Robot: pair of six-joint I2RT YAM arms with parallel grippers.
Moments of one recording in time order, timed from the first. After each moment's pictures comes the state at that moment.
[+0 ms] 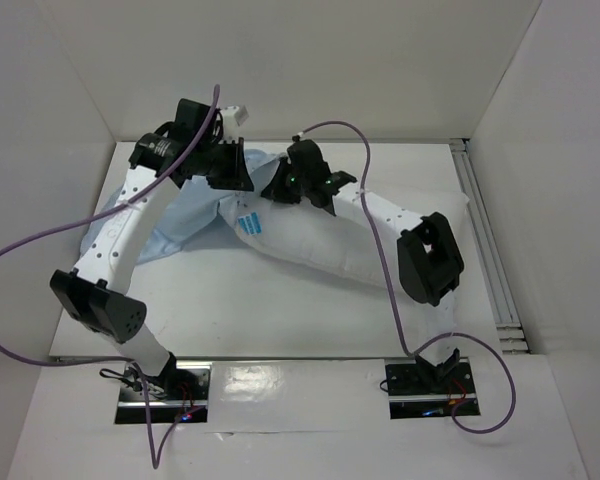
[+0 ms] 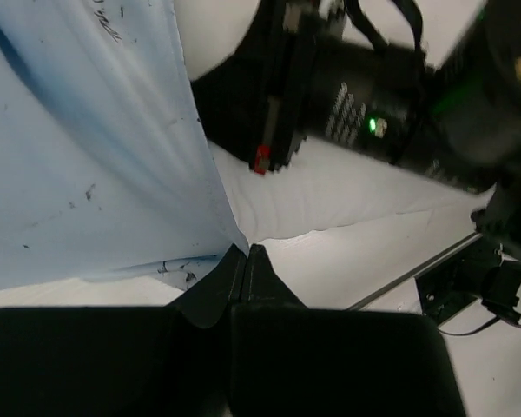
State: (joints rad) left arm -0.35 1.62 1.89 -1.06 0.27 -0.27; right arm 0.62 2.00 1.67 -0.22 -0.13 0.80
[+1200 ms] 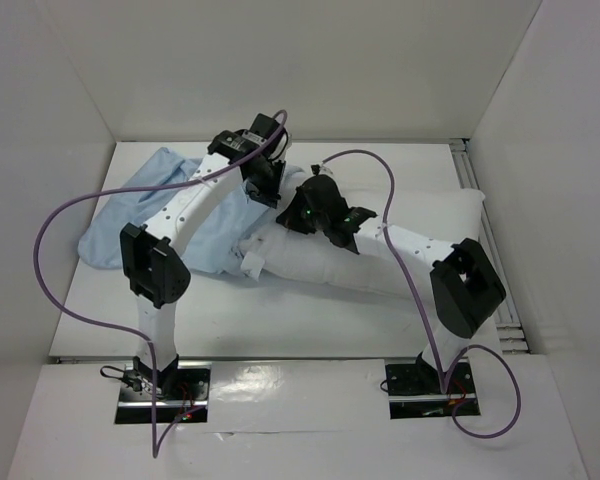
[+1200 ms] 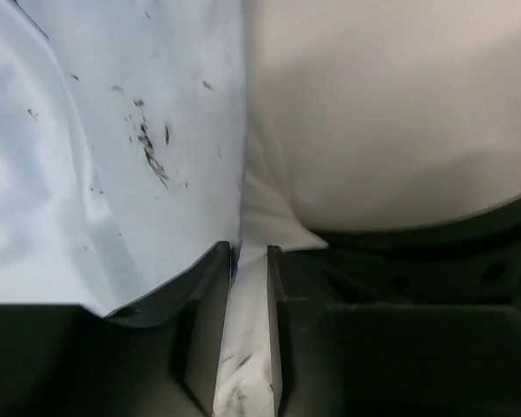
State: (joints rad) left arm -0.51 1.98 2.07 -1.16 0.00 -0.28; right arm 0.70 1.68 1.20 -0.05 0.03 0.88
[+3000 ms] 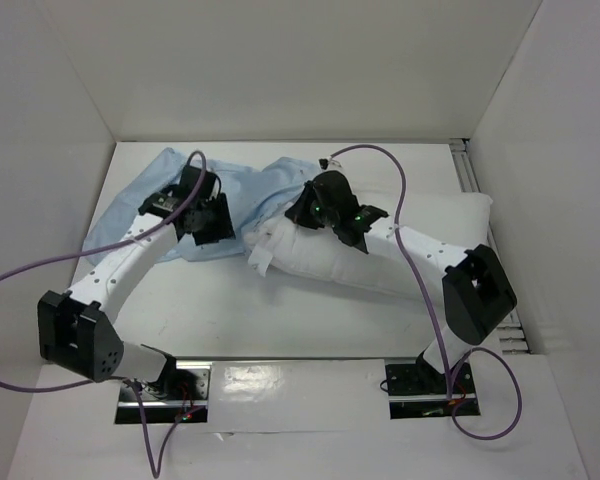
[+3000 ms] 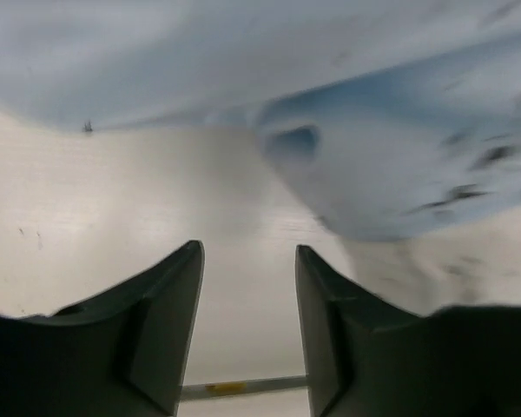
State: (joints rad) left arm -0.33 1.39 1.29 -0.84 -0.04 -0.56; right arm 0.67 1.61 1.17 -0.06 0.04 0.79
